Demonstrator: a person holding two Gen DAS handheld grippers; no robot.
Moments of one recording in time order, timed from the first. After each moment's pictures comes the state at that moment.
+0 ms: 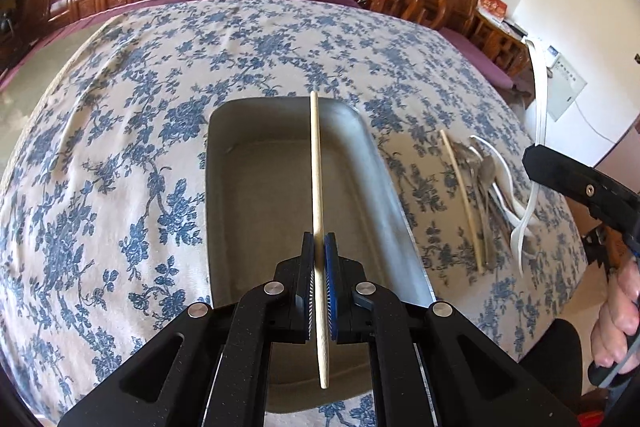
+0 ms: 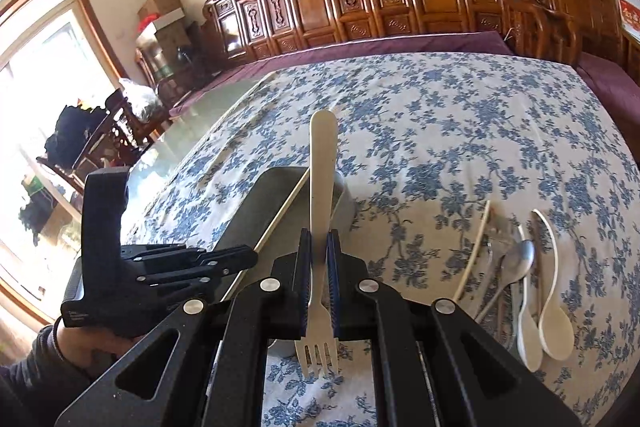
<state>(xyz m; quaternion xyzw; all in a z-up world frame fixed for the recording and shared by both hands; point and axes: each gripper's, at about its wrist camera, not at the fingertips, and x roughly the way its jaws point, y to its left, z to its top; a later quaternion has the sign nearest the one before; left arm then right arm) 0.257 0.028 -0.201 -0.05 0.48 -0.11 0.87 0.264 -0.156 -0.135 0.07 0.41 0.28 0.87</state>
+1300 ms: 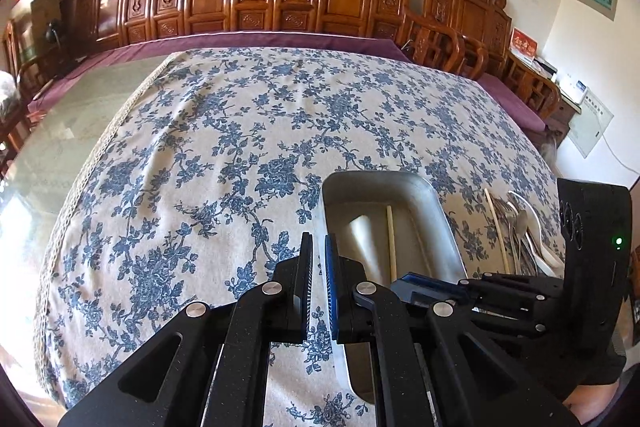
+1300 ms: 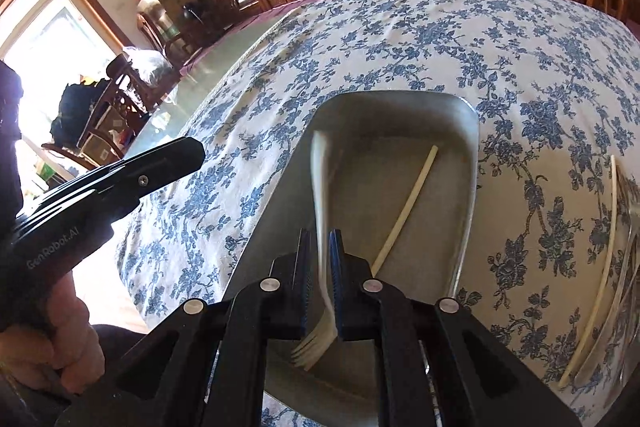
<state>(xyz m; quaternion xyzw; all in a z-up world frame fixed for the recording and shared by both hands) 0.253 0.088 -0.152 -0.04 0.42 -0.04 0.91 0.285 -0.051 -0.200 0.07 0.48 0.30 0.82</state>
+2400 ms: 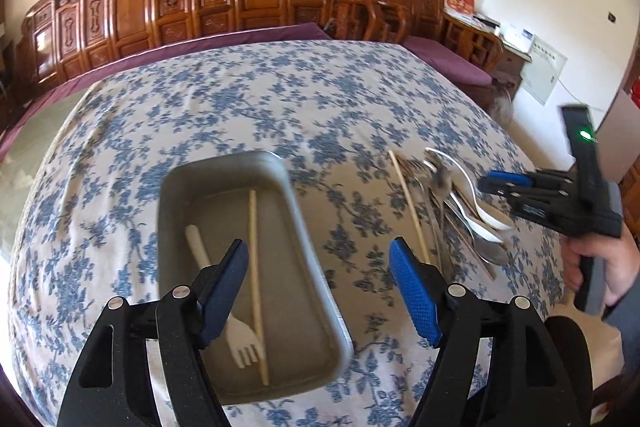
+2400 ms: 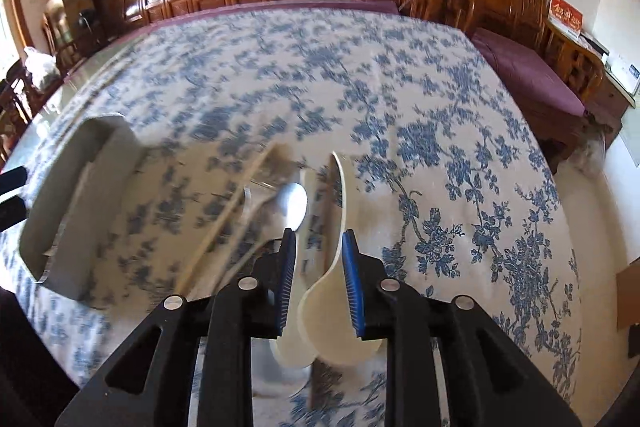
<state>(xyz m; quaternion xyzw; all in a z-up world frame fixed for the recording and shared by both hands) 0.240 -0.043 -0.166 0.02 0.42 -0.14 0.90 0.306 -0.294 -0.216 -0.03 0.48 0.10 0.87</state>
